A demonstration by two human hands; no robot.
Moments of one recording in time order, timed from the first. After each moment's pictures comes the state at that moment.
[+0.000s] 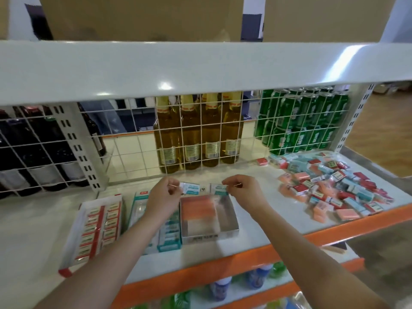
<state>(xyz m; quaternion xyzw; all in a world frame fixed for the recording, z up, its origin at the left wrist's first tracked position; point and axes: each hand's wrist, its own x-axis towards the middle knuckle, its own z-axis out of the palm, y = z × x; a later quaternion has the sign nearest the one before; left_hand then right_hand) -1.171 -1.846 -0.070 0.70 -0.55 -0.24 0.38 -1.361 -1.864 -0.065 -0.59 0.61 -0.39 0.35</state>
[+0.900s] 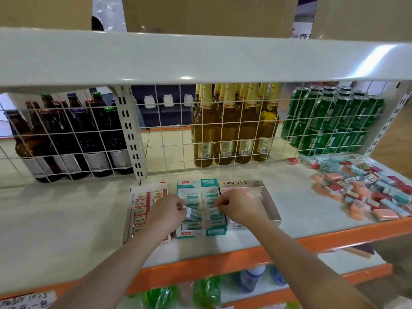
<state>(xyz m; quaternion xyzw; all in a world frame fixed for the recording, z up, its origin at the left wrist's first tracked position) -1.068 -1.794 -0.095 0.72 -0.64 -0.18 0.20 -1.247 -1.820 -0.078 -0.72 0.60 -0.16 0.31</state>
